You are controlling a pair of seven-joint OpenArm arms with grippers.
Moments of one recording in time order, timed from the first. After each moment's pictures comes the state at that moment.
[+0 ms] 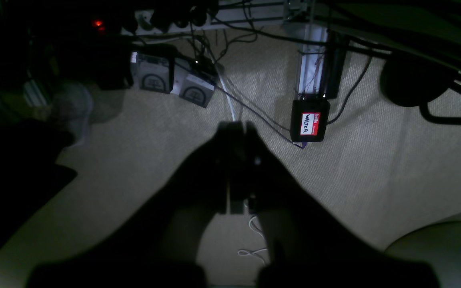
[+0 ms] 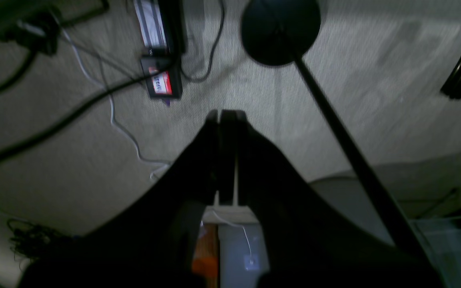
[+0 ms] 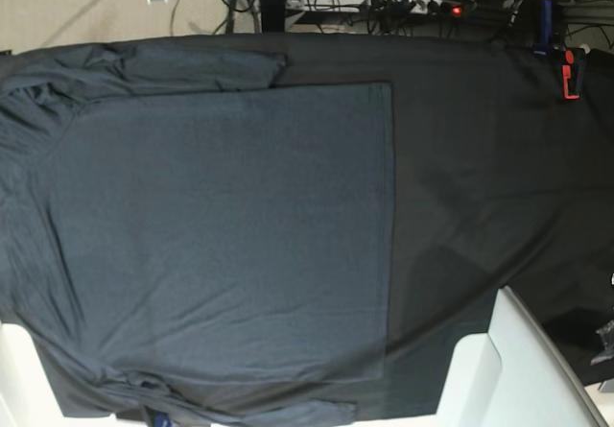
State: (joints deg) left arm 12.1 -5.4 1.2 10.7 0.2 -1.6 -9.2; right arm -9.0 2.8 1.6 7.0 -2.7 0.3 -0.5
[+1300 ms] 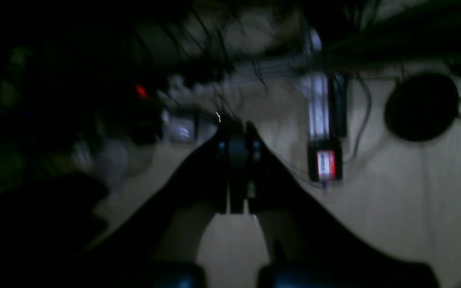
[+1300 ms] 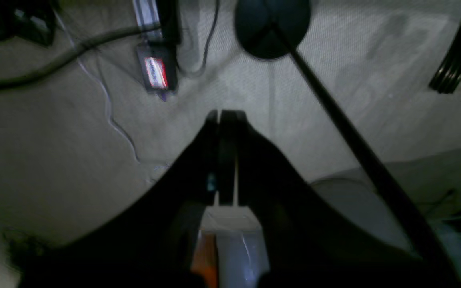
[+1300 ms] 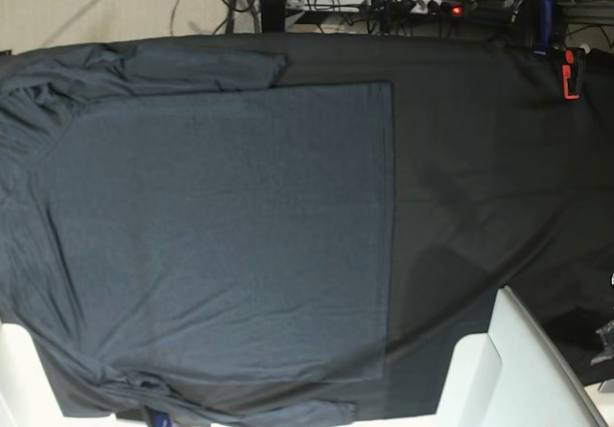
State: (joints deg) left arm 37.3 -9.1 1.1 46.3 0.2 -1.4 -20.0; right arm -34.5 2.5 4.7 51.7 -2.5 0.7 -14.0
